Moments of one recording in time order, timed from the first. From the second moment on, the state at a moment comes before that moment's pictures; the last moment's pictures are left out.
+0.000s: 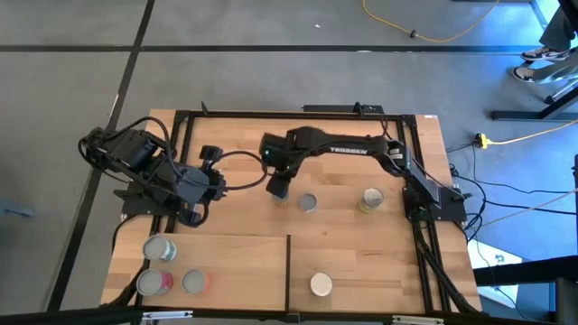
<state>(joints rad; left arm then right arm) -0.44 1.45 2.01 -1.57 -0.29 -0.08 -0.13 2.25 2.15 -1.14 -0.24 0.30</state>
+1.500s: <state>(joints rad) 0.06 1.45 1.13 -0.61 0.13 0.86 0.10 1.40 2.35 -1.35 -0.07 0.15</state>
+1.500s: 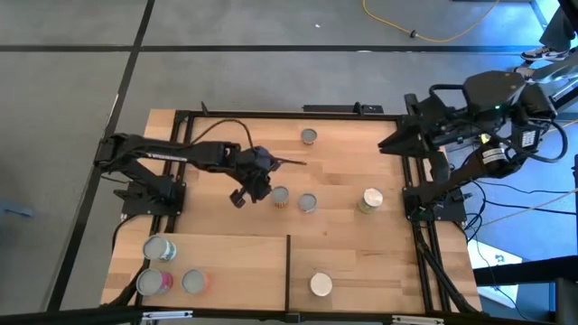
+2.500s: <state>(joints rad) 0.03 1.56 0.85 -0.17 0.04 1.07 0.10 1.42 2.32 -1.40 -0.07 0.13</state>
